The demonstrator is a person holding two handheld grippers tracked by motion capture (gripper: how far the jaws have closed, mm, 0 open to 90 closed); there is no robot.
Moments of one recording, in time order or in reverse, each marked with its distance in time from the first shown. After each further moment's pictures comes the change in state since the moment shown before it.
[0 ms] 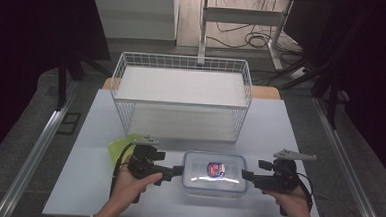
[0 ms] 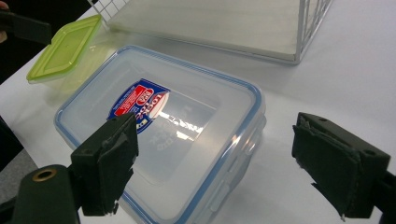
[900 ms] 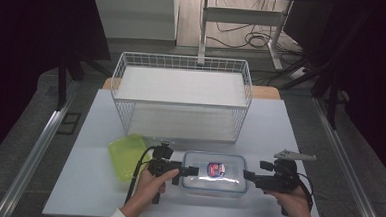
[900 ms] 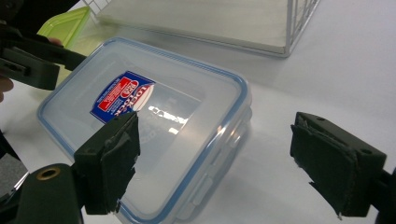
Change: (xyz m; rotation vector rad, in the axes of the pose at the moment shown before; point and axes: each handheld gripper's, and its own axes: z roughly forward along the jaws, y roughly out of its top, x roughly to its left) left arm 0.021 -0.009 0.066 0.100 -0.108 -0.228; right arm -0.007 -0.004 0.002 0.016 -0.021 -0.004
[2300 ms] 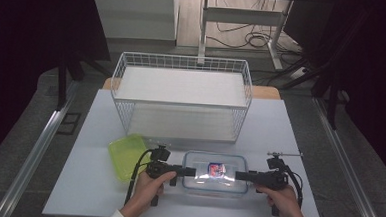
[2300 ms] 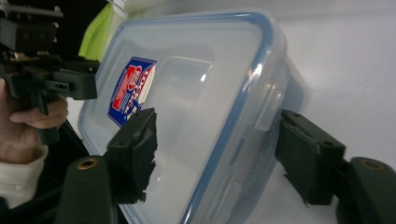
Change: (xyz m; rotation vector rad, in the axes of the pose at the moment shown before) left arm 0.012 -0.008 0.002 -0.009 -0.044 -0.063; right arm -0.026 -0.015 0.040 0.136 0.246 0.330
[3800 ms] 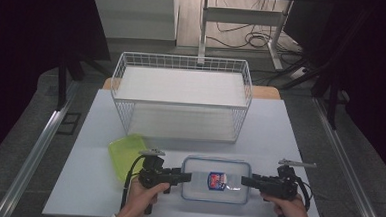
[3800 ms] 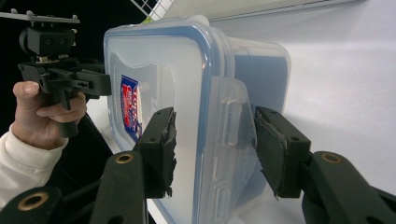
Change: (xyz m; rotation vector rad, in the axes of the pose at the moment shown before) left arm -0.018 -0.023 -0.025 -0.095 -0.015 0.169; right arm 0.009 -0.022 -0.026 -0.116 0.075 -0.121
